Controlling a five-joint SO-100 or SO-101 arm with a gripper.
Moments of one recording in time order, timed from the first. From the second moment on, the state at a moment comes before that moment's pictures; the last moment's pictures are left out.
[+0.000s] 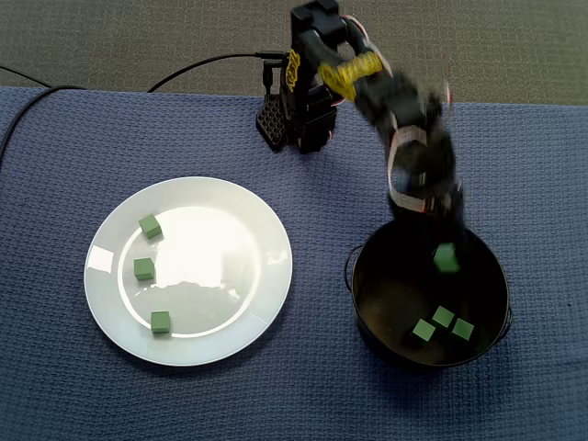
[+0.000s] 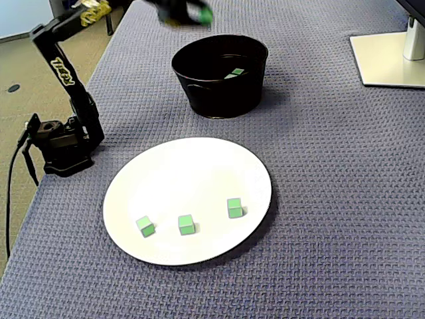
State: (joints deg) arm -32.2 97.9 99.7 40.3 -24.0
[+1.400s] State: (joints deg) arm 37.1 72.9 66.9 50.5 -80.5
